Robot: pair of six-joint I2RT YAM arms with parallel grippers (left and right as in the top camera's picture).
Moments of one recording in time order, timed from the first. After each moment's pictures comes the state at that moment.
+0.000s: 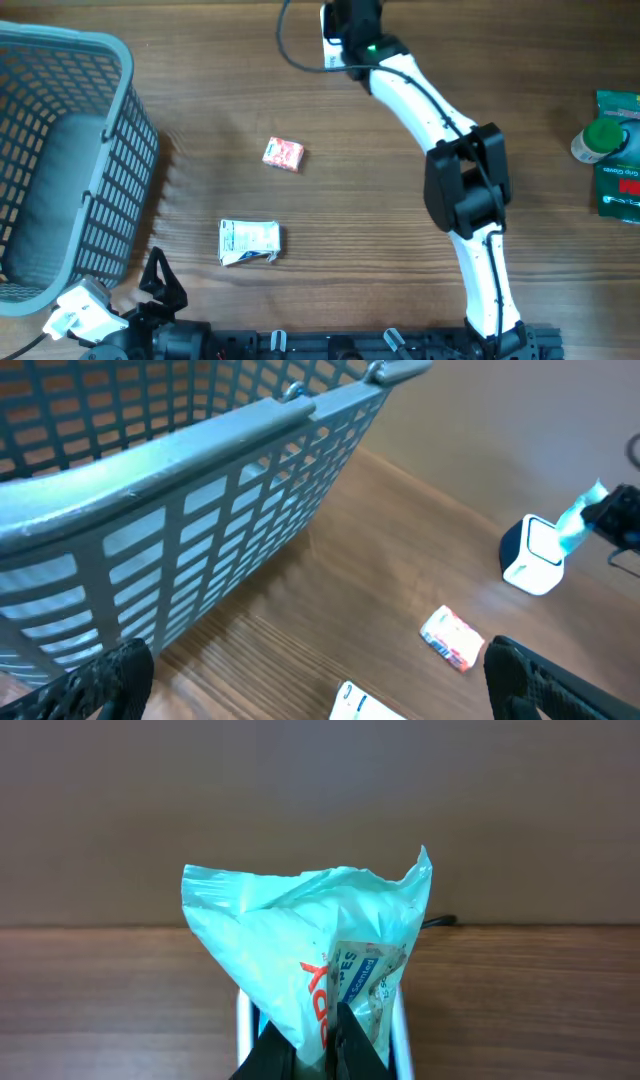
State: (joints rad) left arm -0.12 0.01 0.78 -1.15 -0.37 -0.52; right arm 0.45 2.39 2.06 -0.18 0.34 0.22
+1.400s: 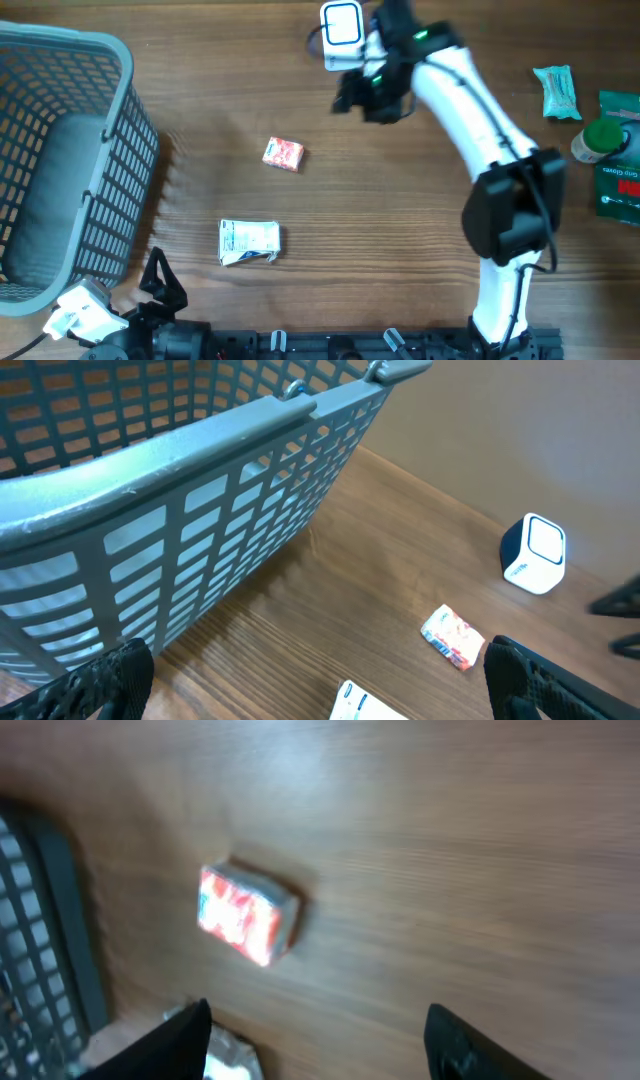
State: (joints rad) left arm -0.12 0.01 0.78 -1.16 -0.37 -0.52; right arm 0.40 2.13 1.89 -1.06 -0.41 0.46
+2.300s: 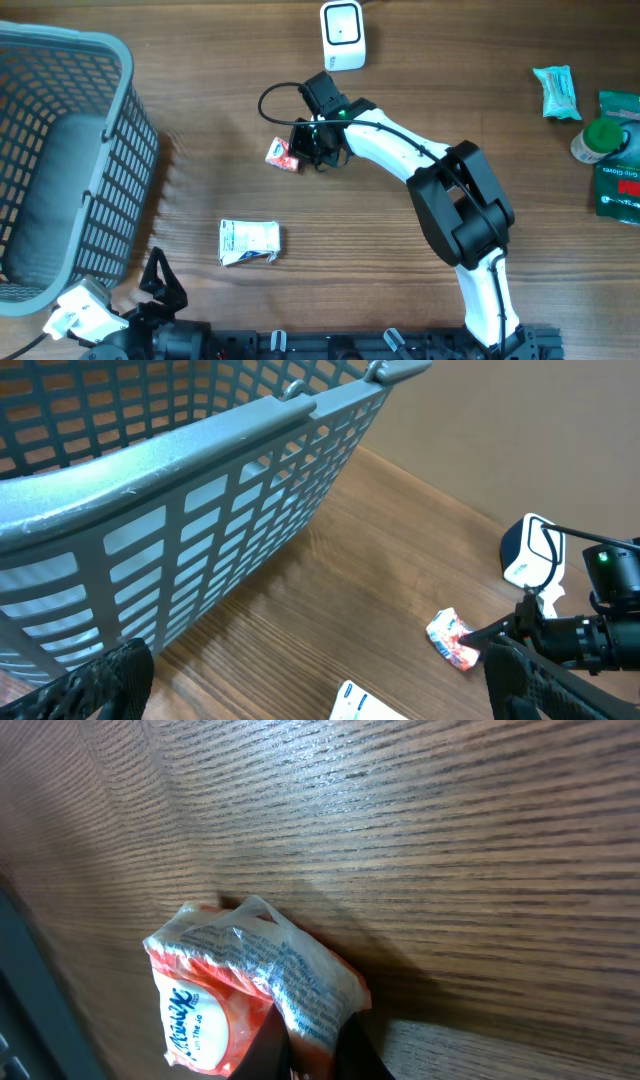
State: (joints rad) left arm -0.12 0.01 0.78 -1.16 -0.37 -0.52; right arm 0.60 2.23 1.57 -0.52 -0.36 0.89
